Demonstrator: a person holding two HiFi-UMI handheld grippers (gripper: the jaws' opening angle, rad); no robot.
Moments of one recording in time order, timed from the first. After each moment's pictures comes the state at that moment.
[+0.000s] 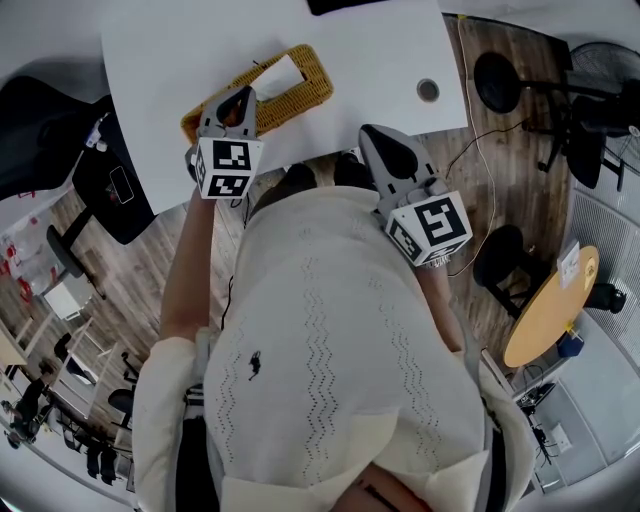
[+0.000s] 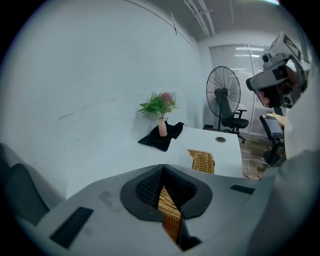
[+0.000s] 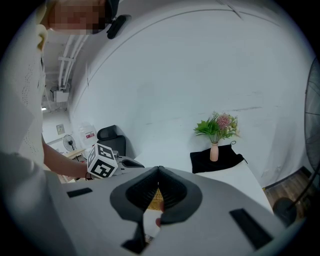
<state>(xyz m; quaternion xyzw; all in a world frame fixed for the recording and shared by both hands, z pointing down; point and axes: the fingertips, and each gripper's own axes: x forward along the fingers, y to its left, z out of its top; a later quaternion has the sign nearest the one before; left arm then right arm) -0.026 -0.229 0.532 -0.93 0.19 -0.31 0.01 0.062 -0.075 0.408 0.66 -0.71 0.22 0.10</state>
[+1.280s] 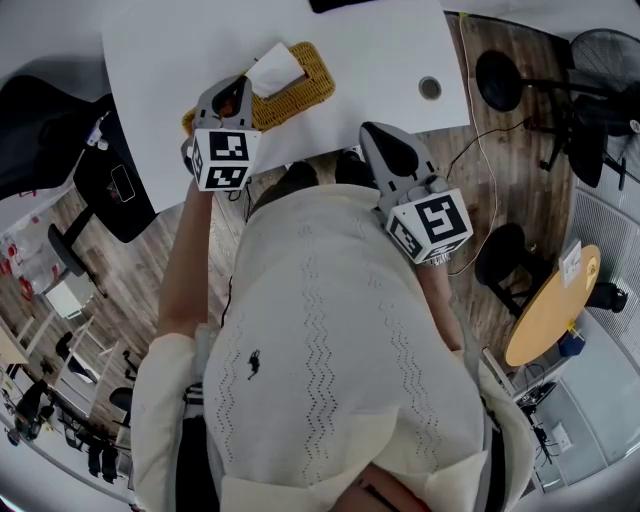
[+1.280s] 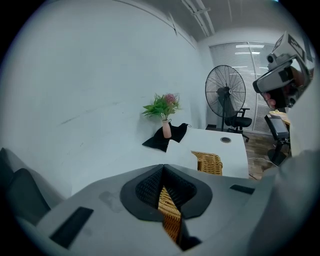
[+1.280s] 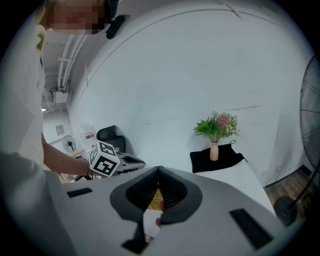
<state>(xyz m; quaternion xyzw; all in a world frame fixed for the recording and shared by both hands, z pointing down) -0.024 -0.246 0.522 -0.93 0.21 -0.31 0.03 0.062 -0.075 0.410 0.66 -0.71 0.23 0.10</state>
